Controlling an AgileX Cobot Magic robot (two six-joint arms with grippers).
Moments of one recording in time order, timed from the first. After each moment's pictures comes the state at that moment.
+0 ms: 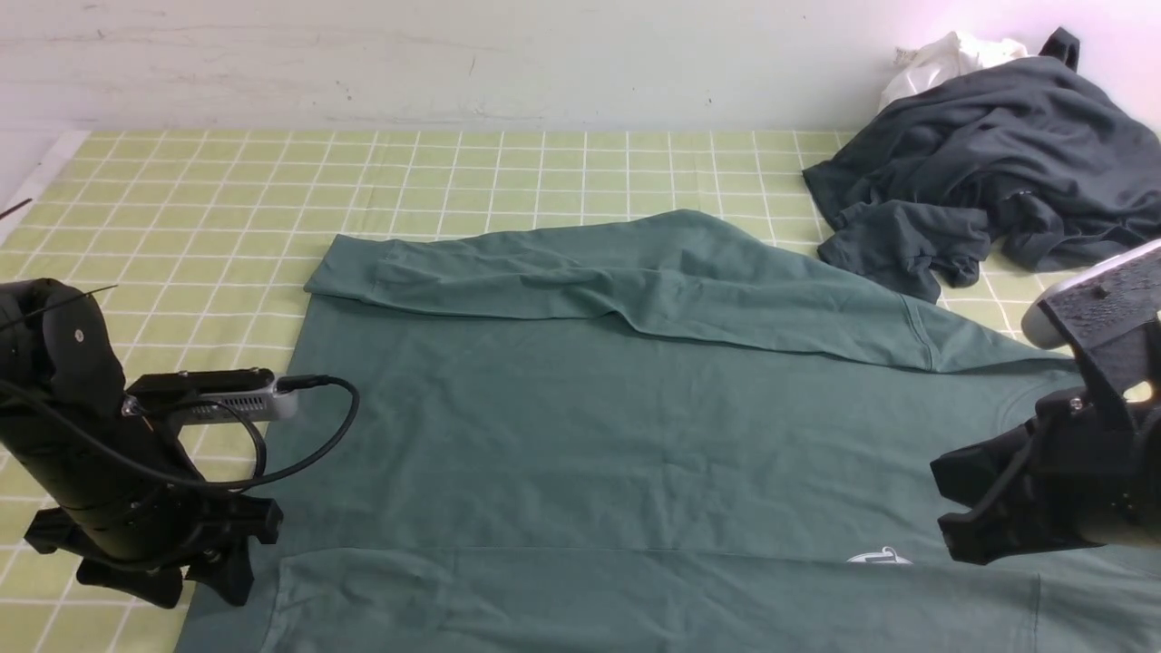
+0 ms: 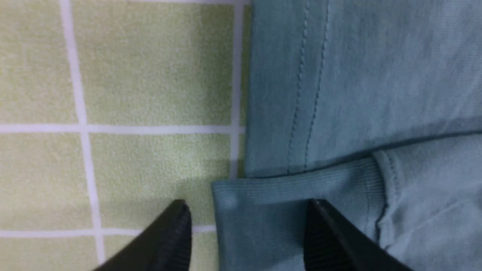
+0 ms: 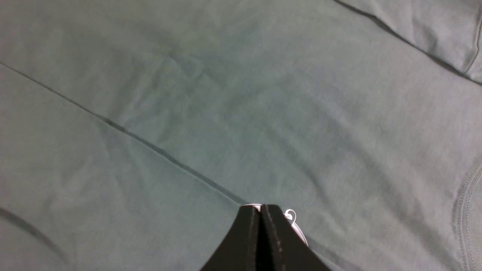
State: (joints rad) right arm 0.33 1.13 -0.67 0.23 0.57 -0.30; left arm 0.02 1.70 -0.87 -0.16 0.81 0.08
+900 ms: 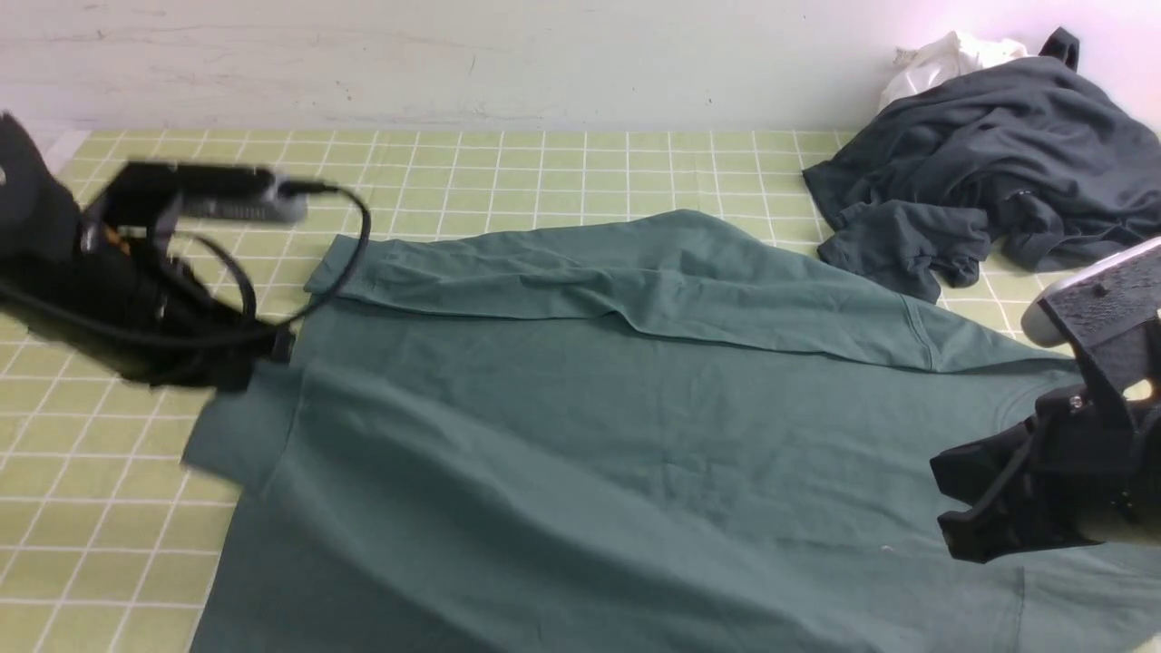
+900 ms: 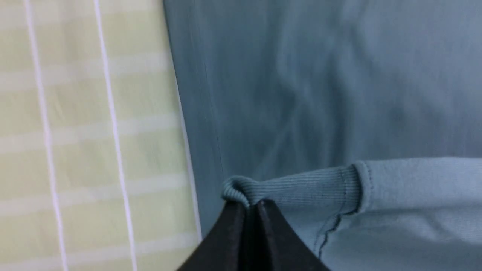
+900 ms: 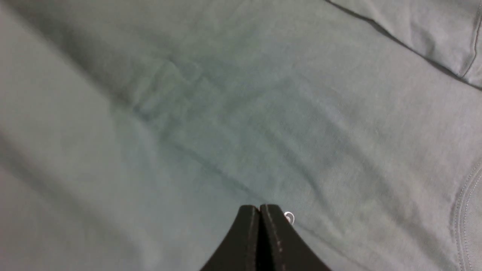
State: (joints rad) right arm 0.33 1.13 -0.67 0.23 0.56 -0.31; left arm -0.04 1.52 -1.11 -0.18 0.72 0.18
